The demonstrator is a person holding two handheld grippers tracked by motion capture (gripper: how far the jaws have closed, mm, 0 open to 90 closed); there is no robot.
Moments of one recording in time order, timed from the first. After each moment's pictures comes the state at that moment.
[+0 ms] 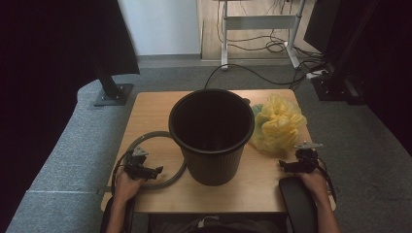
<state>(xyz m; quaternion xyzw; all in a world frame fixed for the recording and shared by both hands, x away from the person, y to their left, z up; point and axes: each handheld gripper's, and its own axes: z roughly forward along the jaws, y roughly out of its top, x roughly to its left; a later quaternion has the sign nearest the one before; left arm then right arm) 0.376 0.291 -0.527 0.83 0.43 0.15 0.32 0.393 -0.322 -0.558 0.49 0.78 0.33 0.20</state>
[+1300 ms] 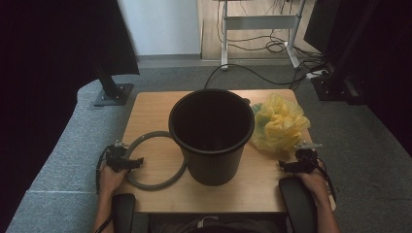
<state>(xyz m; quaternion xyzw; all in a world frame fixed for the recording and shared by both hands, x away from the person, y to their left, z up) 0.410 0.362 -0.542 0.78 0.54 0.18 0.27 0.393 -0.321 -0.558 0.49 0.78 0.33 0.21</state>
